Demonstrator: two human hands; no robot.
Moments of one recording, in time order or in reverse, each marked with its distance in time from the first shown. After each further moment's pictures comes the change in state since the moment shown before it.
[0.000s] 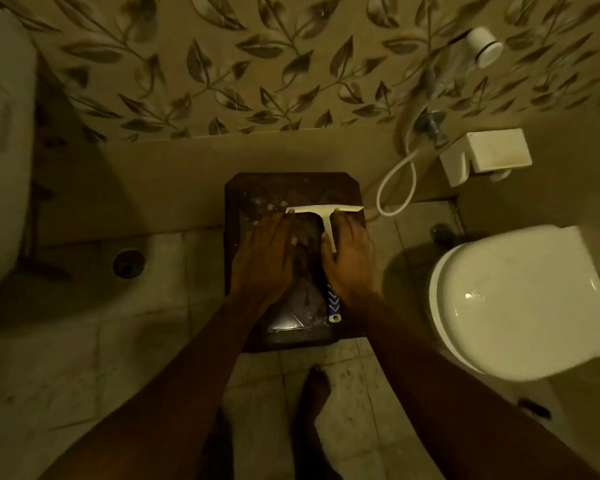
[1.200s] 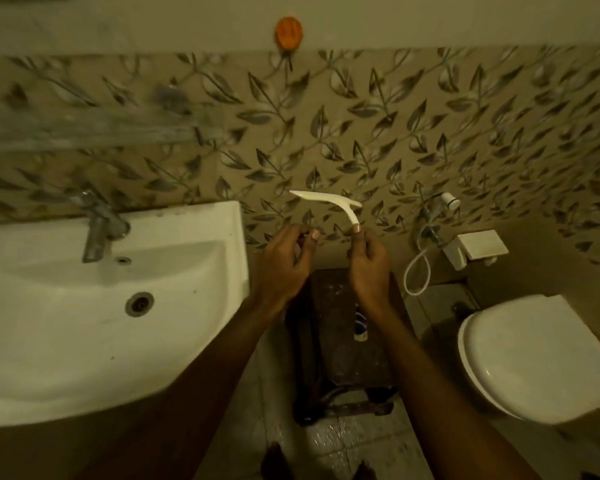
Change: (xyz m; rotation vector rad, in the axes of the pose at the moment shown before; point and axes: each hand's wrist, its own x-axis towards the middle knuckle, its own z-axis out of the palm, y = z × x) left_hand -0.013 0.007 -0.374 -0.379 0.355 0.094; right_hand -0.046 -0.316 -0.183 0.789 0.362 0.175
